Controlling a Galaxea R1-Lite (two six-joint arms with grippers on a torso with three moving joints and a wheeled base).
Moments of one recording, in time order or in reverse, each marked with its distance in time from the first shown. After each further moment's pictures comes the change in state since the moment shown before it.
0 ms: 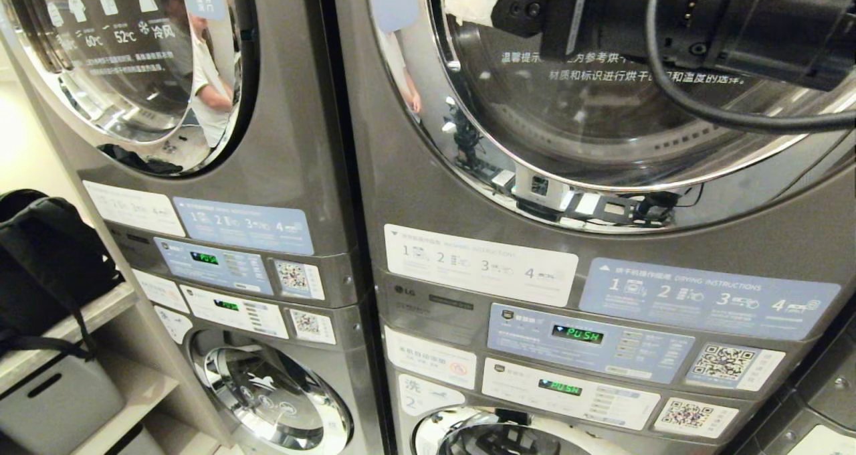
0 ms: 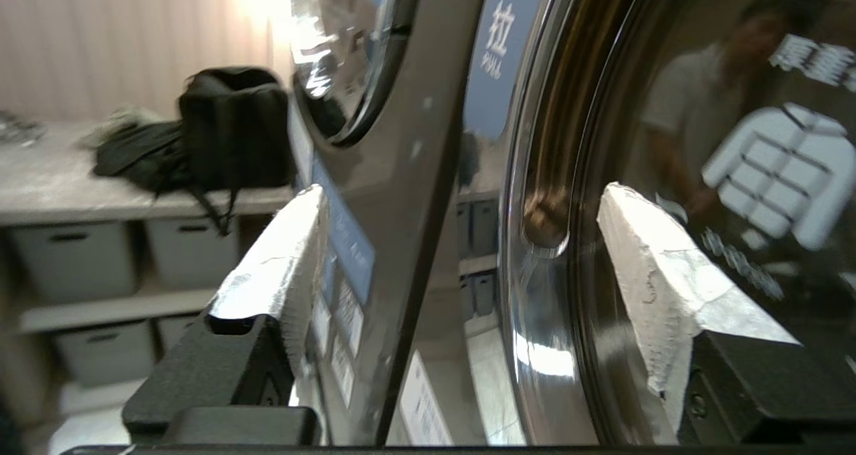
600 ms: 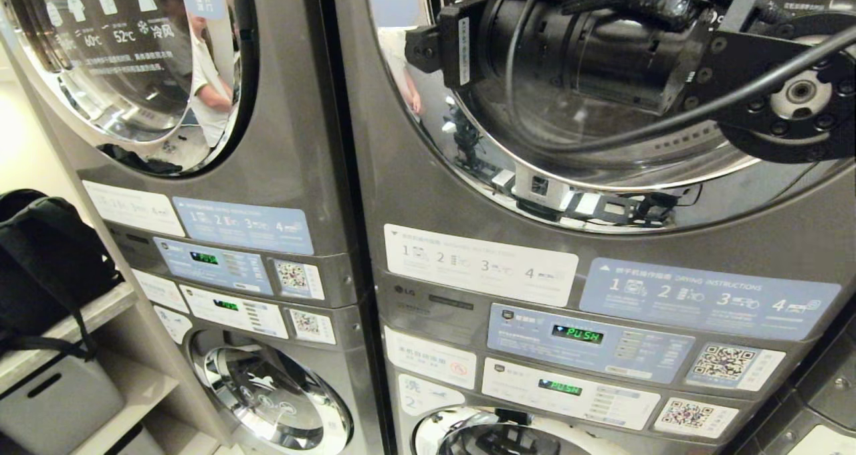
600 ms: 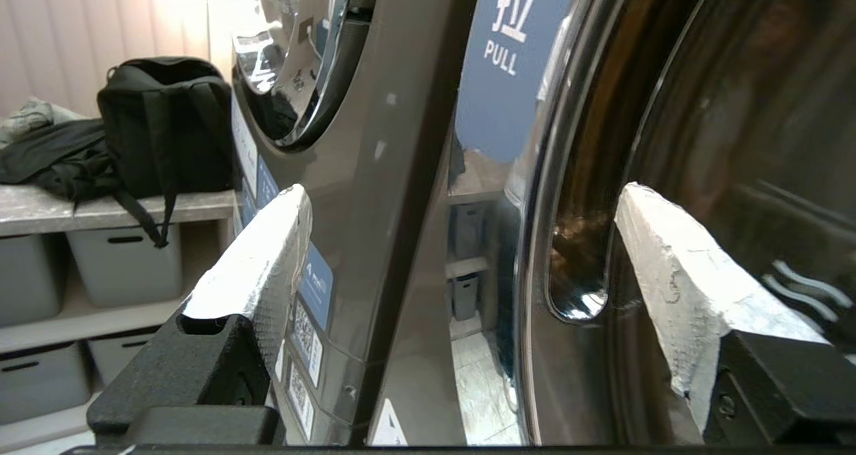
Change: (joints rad) left arm 0.000 0.000 0.000 0.000 0.000 0.000; right arm 0.063 0.201 -0.184 -0.024 -0.150 -0.052
